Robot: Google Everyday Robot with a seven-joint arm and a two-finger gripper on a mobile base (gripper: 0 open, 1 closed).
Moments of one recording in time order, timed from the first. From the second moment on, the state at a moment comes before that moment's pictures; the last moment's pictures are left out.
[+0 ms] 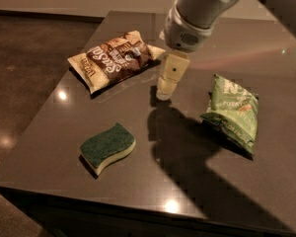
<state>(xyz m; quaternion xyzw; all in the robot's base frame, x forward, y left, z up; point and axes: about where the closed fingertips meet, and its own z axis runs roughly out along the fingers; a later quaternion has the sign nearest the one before) 0.562 -0.043 0.940 -0.68 0.70 0.04 0.22</state>
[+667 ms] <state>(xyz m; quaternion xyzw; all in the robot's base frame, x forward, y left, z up) 0.618 -0.010 0.937 -0.70 0.67 0.02 0.23</state>
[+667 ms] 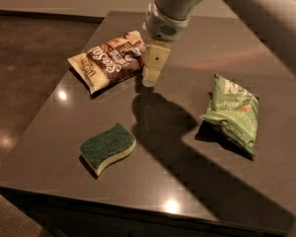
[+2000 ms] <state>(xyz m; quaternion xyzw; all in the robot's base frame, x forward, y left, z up) 0.664 0.030 0.933 -0.75 0.63 -0.03 0.22</state>
